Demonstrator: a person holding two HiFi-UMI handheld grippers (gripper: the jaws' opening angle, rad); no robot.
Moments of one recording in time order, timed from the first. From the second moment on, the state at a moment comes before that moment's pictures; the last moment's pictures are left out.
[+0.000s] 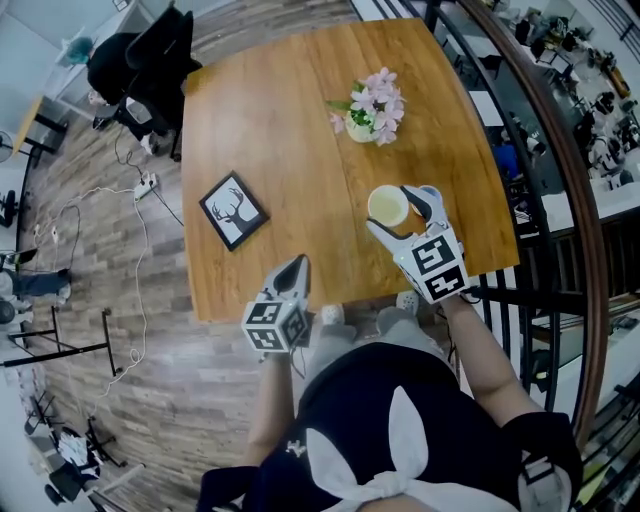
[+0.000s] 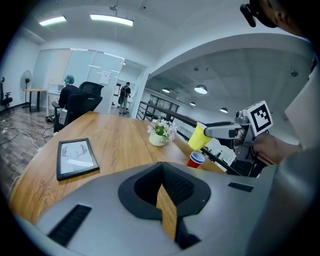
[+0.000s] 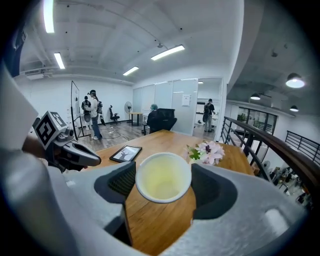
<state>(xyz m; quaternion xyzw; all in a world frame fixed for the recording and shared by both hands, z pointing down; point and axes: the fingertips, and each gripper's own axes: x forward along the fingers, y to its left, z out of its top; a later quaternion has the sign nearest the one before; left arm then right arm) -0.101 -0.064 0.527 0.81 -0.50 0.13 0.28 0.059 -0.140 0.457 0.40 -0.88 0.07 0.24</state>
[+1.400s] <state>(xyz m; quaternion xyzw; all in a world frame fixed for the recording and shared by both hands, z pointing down) -0.047 -0.080 0.523 0.82 -0.49 0.12 0.27 0.185 -0.169 0.502 0.48 -0.83 0.13 0.25</state>
